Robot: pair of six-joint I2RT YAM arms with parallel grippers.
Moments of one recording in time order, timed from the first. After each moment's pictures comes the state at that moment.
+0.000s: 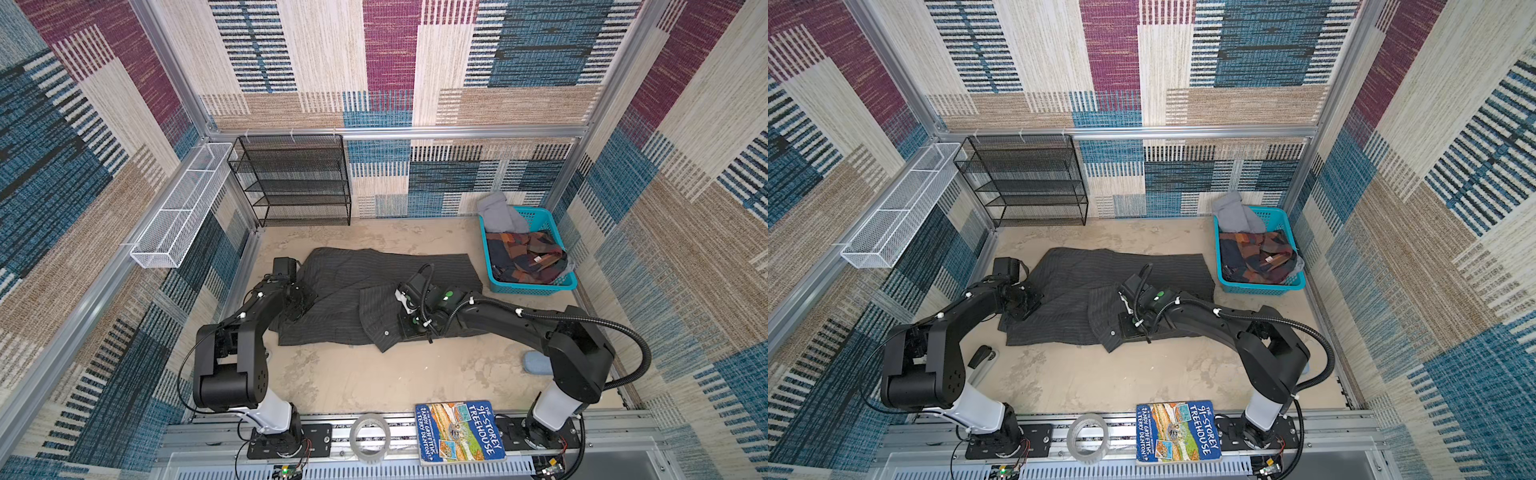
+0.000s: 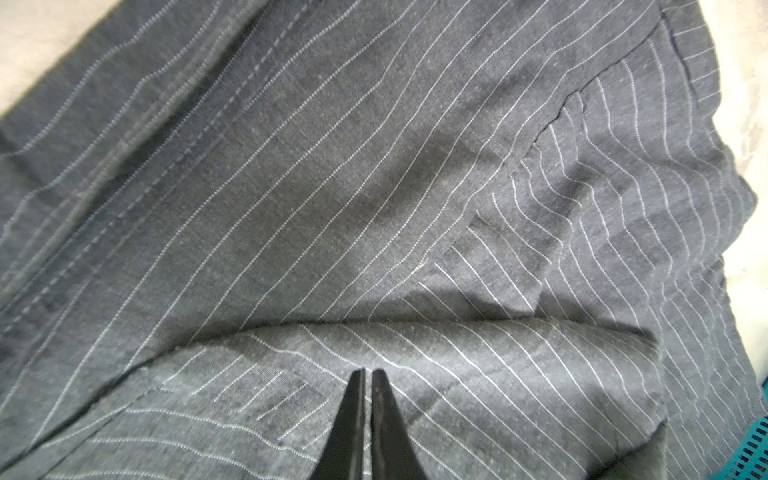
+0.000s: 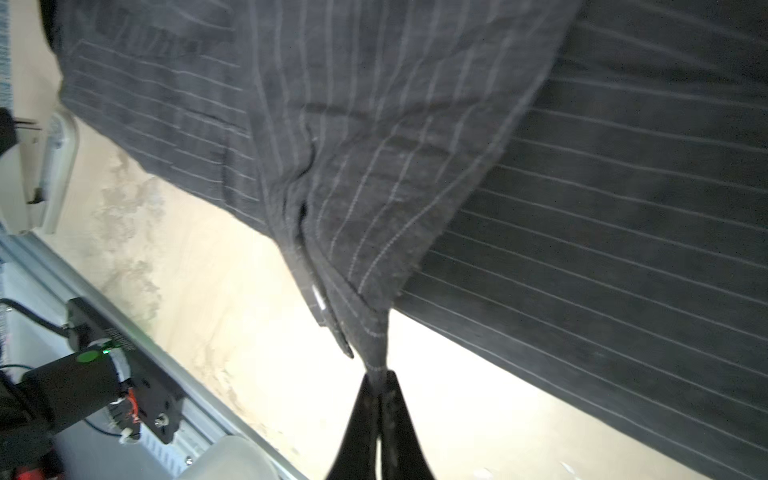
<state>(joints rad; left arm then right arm) 0.05 1.59 0.95 -0.49 0.14 -0.73 0.81 1.67 1.20 -0.67 -0.16 0.55</state>
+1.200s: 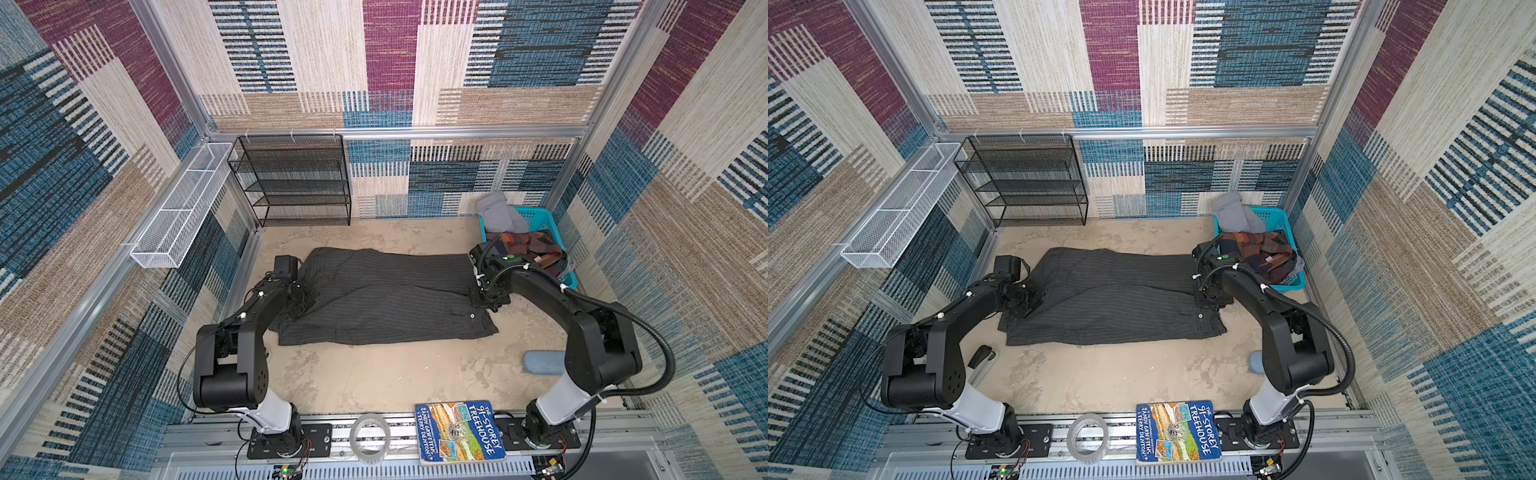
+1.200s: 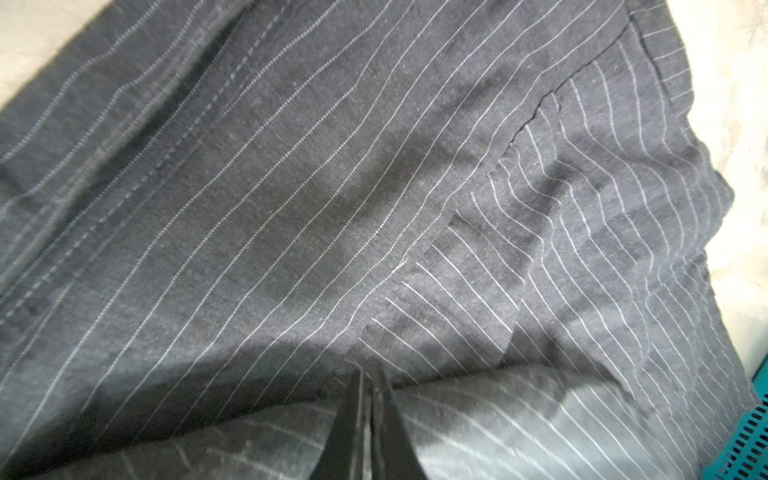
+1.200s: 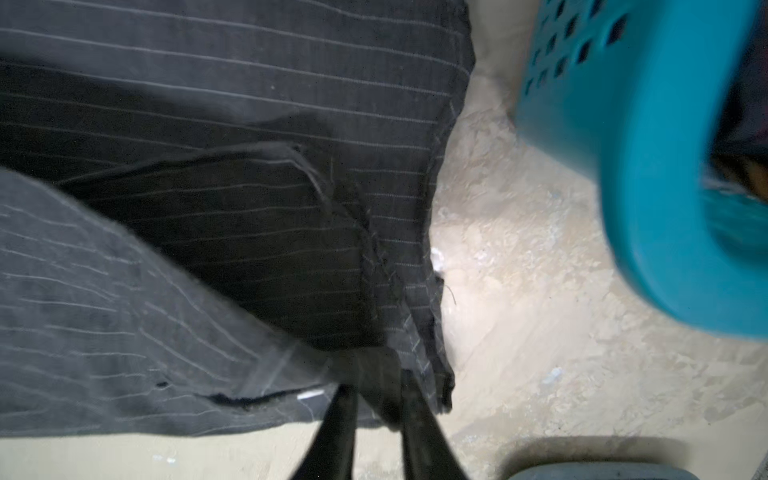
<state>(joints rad) 0.04 1.58 0.97 -0.50 0.14 -0.73 0.30 1.69 1.23 -0.95 0.12 0.24</state>
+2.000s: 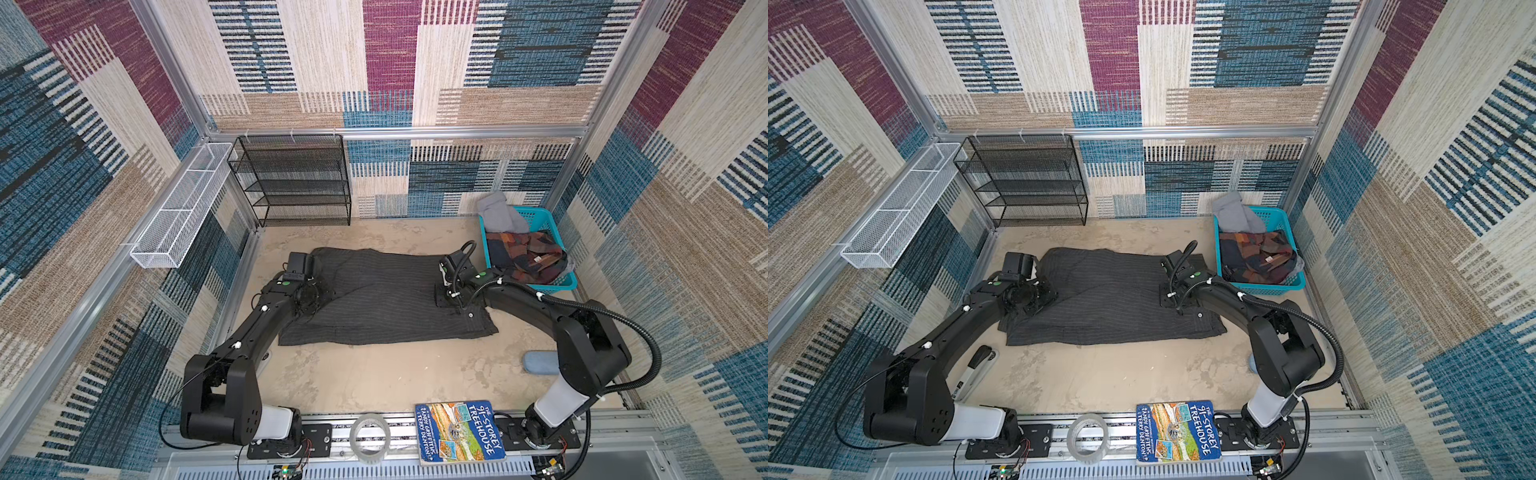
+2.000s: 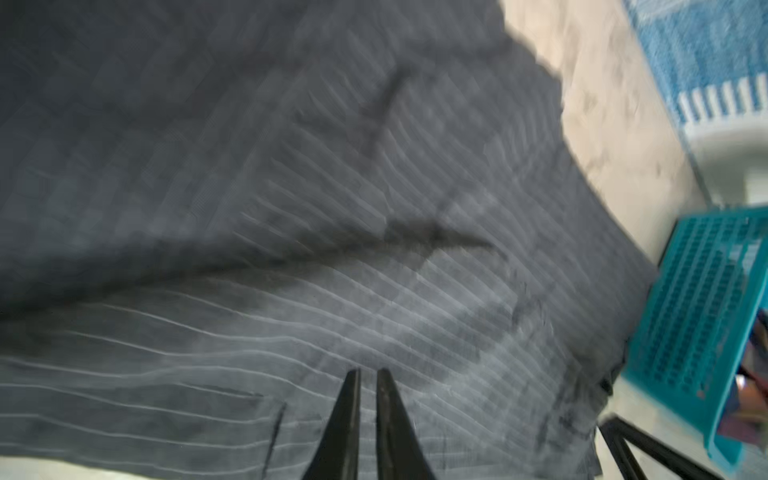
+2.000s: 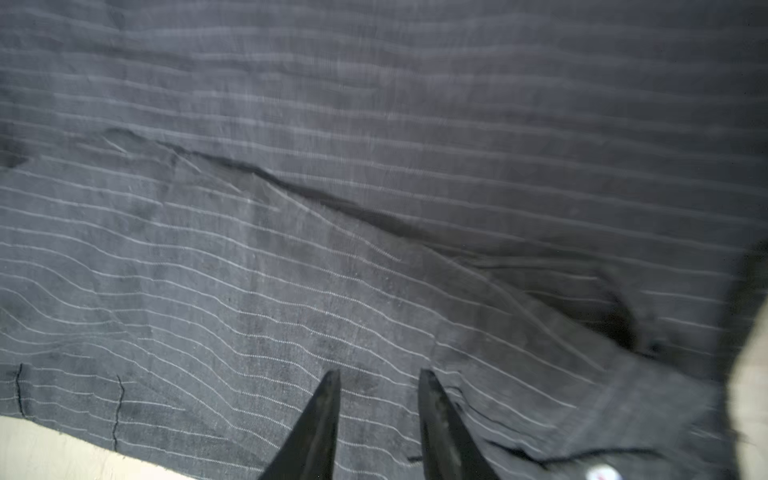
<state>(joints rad) -0.14 1.42 0.95 -0.56 0.16 -0.76 0.53 1.68 1.10 -0.51 -0.02 0.48</state>
